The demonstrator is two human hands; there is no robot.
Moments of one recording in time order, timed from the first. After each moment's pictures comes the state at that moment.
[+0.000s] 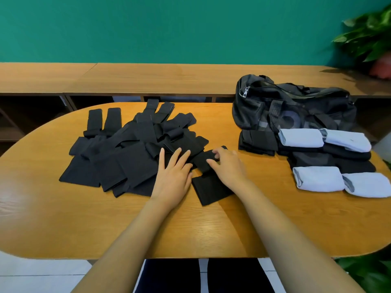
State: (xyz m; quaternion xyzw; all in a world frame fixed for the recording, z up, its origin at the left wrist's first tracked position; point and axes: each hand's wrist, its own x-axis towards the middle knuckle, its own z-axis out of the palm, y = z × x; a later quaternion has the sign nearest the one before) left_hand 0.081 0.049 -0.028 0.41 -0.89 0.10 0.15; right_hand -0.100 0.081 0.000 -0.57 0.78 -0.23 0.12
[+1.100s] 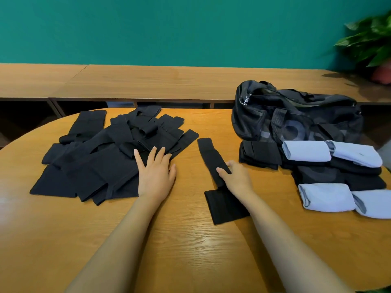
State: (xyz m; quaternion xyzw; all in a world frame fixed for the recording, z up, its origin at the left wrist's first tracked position) left_hand 0.074 -0.022 -0.027 0.54 -0.82 0.04 0.16; right_hand -0.132 0.058 -0.013 -0.46 0.80 -0.30 0.23
